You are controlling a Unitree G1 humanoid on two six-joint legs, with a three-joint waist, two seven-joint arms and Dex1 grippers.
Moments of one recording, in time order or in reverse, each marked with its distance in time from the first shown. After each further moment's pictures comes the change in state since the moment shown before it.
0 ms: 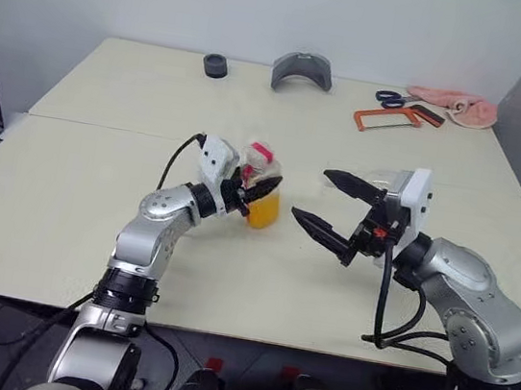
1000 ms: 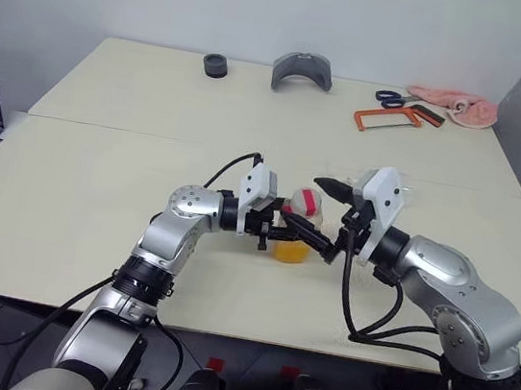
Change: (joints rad) left arm -0.073 -0.033 -0.129 0.115 0.028 -0.131 -0.287; right arm -0.058 0.028 0.108 0.012 -0.084 0.104 -0.145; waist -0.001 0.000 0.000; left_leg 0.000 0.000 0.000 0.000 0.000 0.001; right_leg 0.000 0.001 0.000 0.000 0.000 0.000
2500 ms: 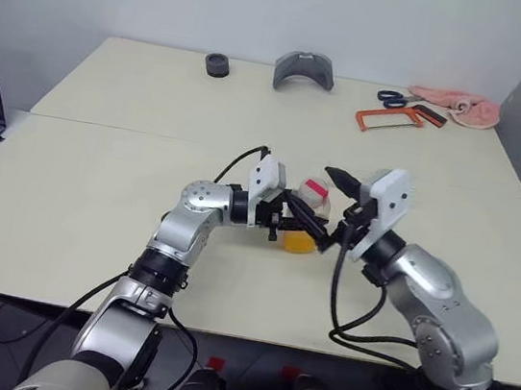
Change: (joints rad) left arm -0.082 -0.081 0.028 0.135 0.052 -0.056 0.034; right arm 0.091 0.191 0.029 -0.026 -0.153 -0.108 -0.158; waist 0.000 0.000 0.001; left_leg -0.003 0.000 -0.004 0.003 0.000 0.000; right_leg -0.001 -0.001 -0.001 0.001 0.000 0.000
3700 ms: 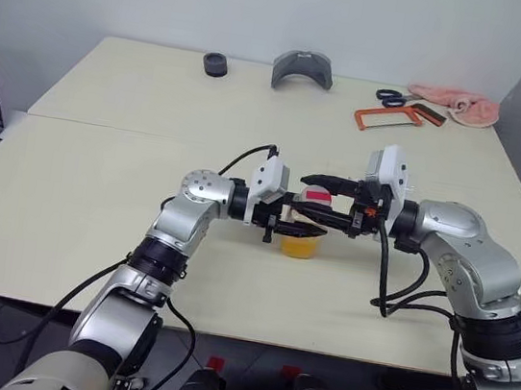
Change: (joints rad) left arm -0.044 0.040 -0.017 0.018 0.005 -0.004 -0.142; right arm -0.259 -0.292 -0.027 0.396 0.158 -0.140 0.635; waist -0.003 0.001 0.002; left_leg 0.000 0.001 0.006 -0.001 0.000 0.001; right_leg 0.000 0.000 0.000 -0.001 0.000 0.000
